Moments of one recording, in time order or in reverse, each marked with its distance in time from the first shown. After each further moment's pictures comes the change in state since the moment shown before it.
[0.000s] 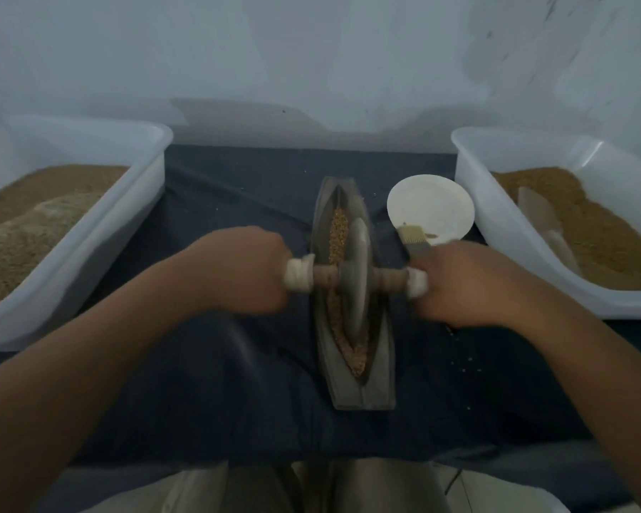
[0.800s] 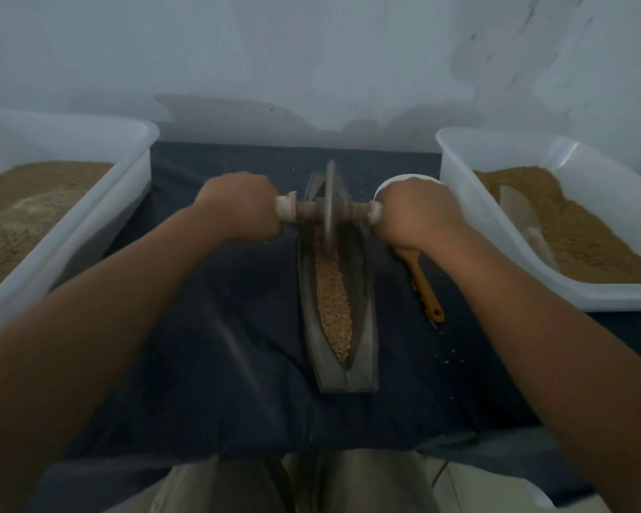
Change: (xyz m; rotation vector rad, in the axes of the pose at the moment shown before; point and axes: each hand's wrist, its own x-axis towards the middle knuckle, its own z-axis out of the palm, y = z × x) left_hand 0.073 -0.020 -0.021 0.010 0.153 -0.211; right_hand 0.086 -0.011 -0.023 -0.152 0.309 0.168
